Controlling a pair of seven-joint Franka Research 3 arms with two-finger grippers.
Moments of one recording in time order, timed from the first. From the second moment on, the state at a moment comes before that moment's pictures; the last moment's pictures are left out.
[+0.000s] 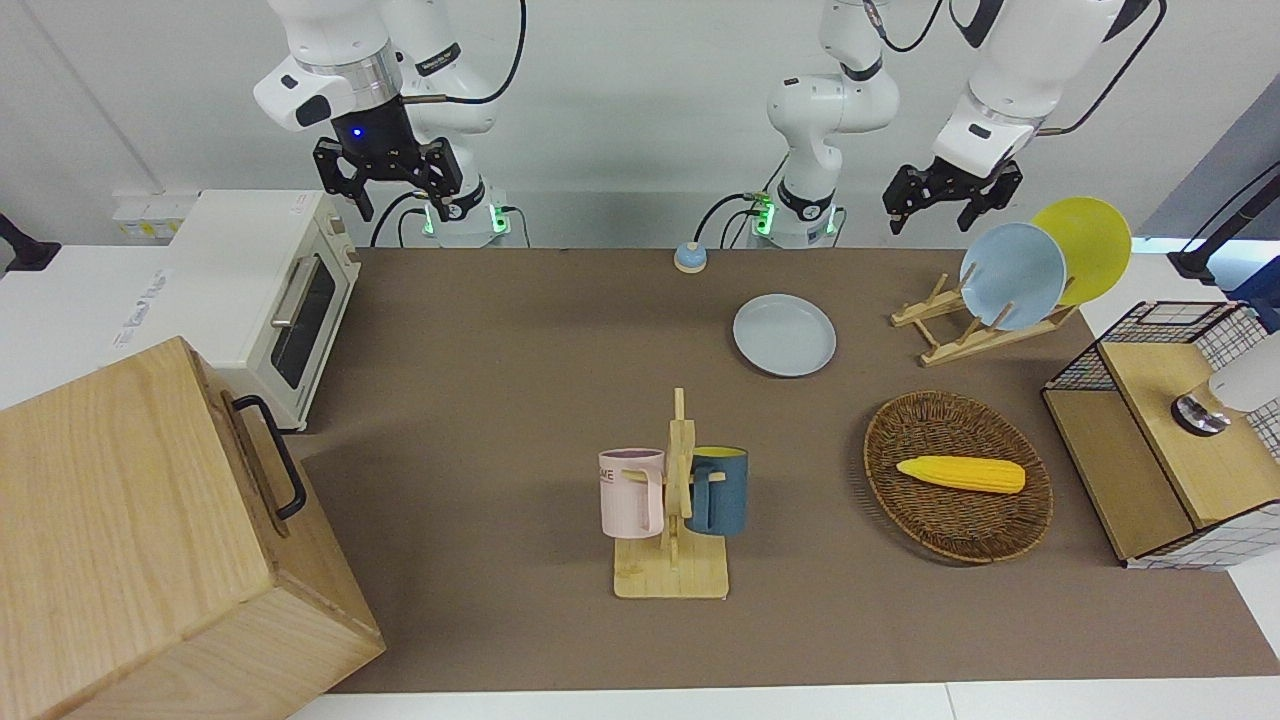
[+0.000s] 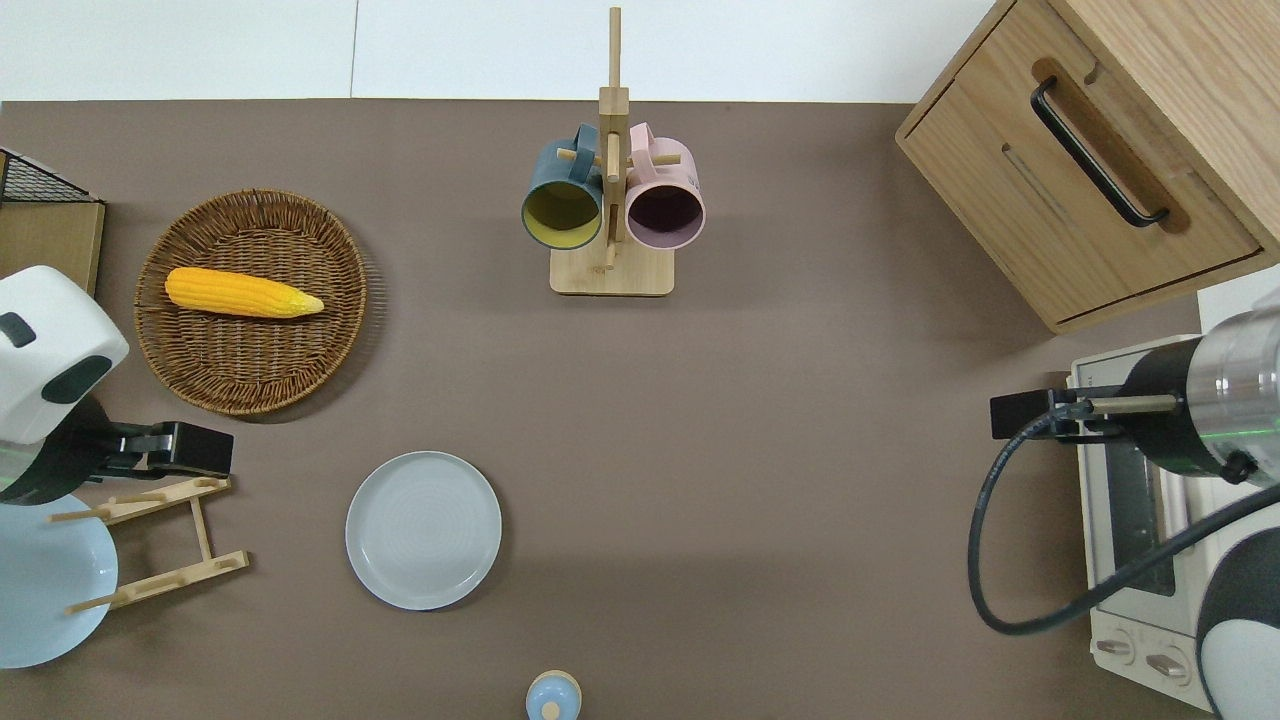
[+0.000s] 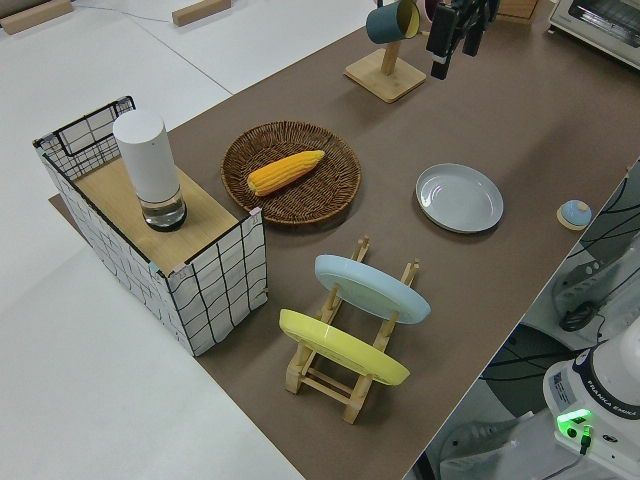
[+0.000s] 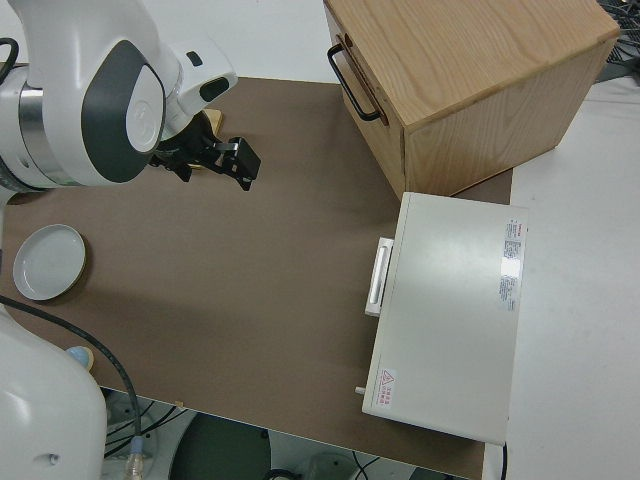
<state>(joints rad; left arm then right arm) 0.02 -0.13 -0.09 -1.70 0.01 1.46 -0.06 -0.25 -0.12 0.37 -1.63 0.05 1.51 0.17</state>
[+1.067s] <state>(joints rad) -0.02 -0.17 -0.06 -2.15 0.01 1.78 -0.03 -0.25 -0.12 0.37 -1.63 0.05 1.51 0.17</state>
